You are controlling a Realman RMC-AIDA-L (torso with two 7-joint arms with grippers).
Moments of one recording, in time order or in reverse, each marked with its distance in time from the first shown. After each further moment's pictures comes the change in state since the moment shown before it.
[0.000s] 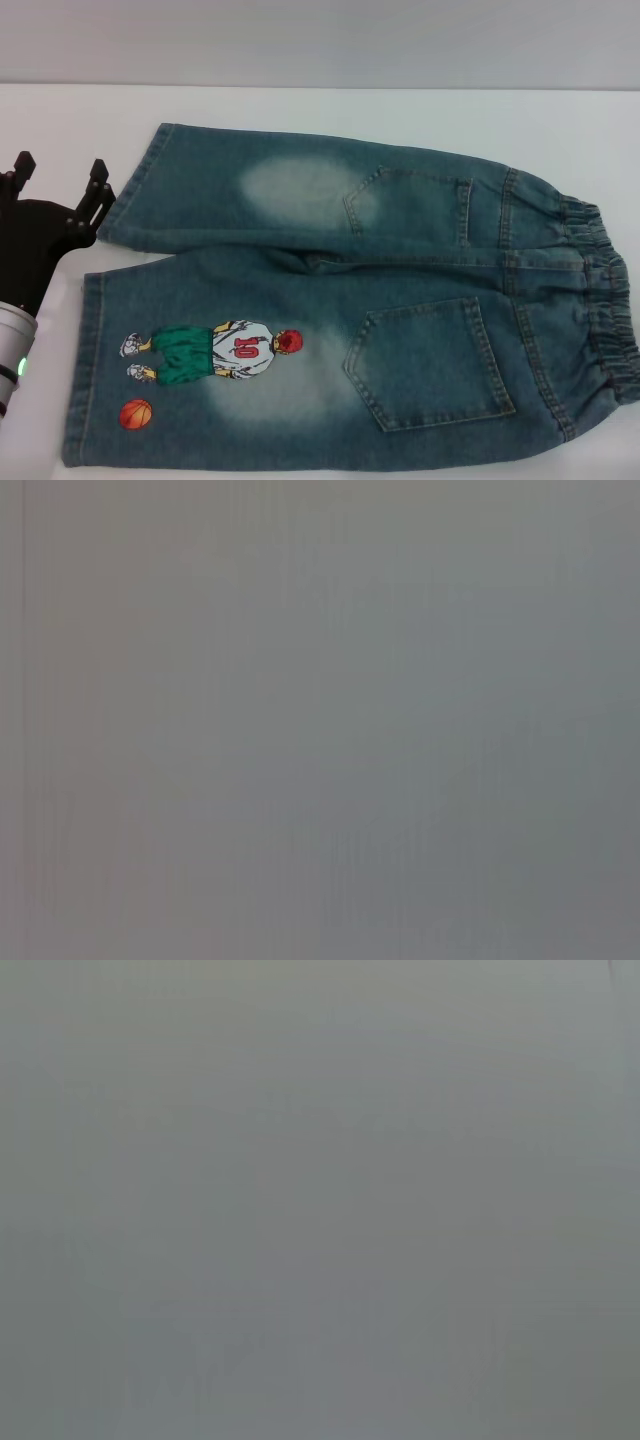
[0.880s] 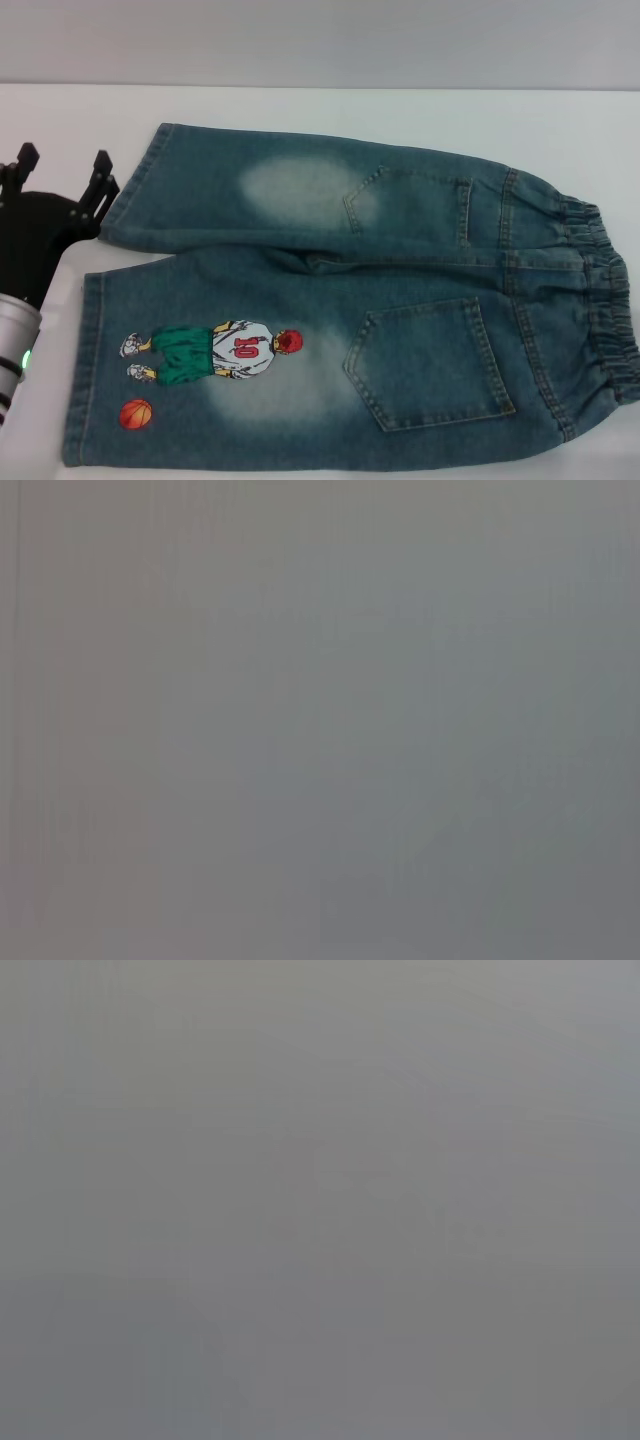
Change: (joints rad) left arm -0.008 -0.003 0.002 0.001 0.001 0.017 -0.008; right arm 0.023 -0.006 -0.017 0.020 -0.026 -0.048 -0.012
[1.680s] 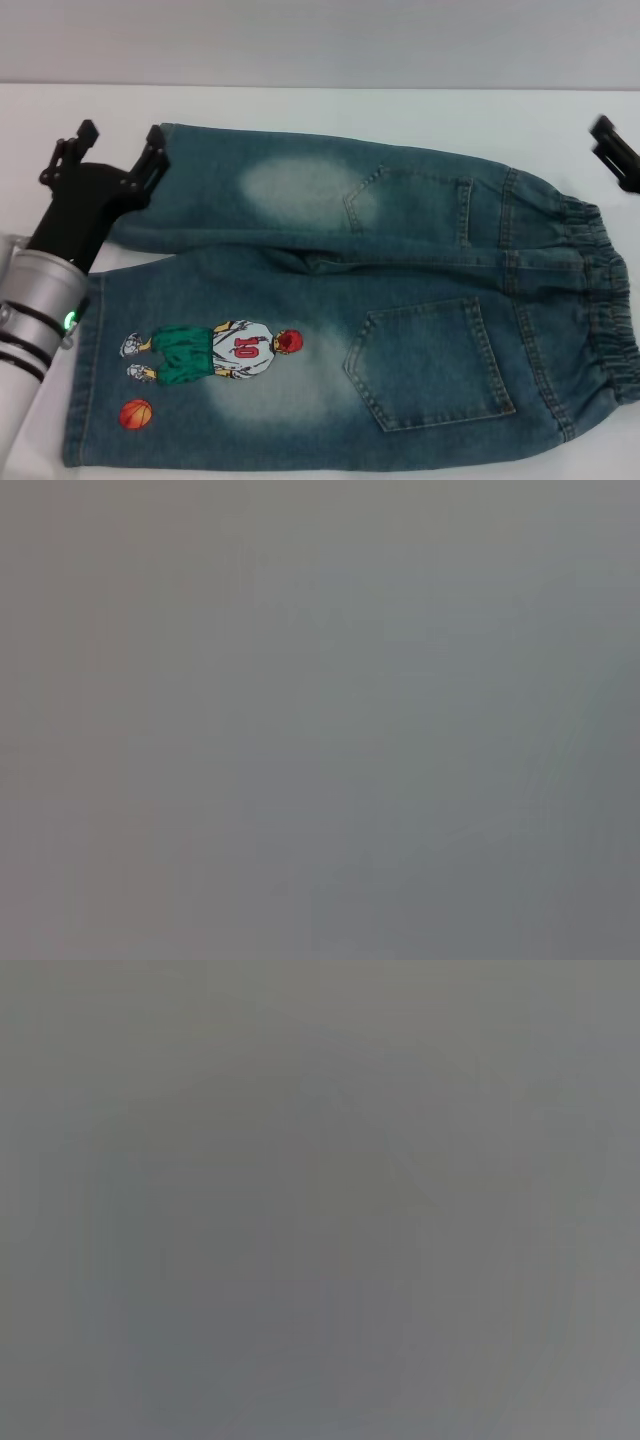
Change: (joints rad) left arm -0.067 0.016 0.011 0.082 0.009 -0.131 -0.108; right arm 0.248 -0.255 -0.021 0.323 -0.164 0.615 0.250
